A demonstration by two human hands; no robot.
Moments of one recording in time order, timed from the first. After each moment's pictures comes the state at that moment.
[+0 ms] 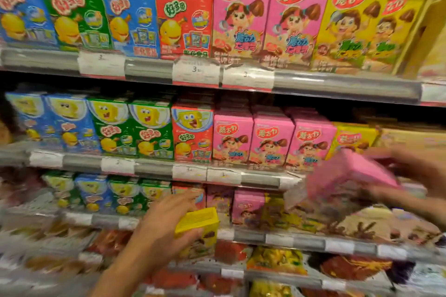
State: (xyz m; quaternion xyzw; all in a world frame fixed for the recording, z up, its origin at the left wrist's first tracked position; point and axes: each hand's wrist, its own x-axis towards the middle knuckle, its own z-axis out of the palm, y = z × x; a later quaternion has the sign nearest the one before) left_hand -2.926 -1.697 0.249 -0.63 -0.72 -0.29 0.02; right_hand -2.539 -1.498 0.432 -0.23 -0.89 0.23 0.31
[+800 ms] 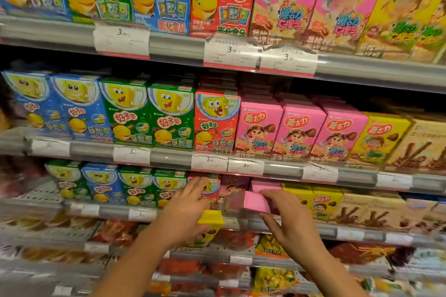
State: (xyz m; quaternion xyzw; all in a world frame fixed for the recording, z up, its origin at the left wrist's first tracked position) left_hand -2.968 -1.658 0.212 -0.66 -0.75 0.00 -0.04; right_hand -2.710 -1.534 0.225 -0.25 -0.92 0.10 0.27
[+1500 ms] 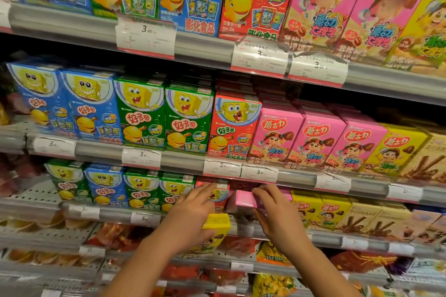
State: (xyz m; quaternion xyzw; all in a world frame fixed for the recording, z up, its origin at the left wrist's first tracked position) left_hand -2.987 -1.665 0.208 -0.67 -0.73 -0.09 -0.07; right_hand -2.769 -1.519 0.203 -0.29 -0.93 0.00 0.23
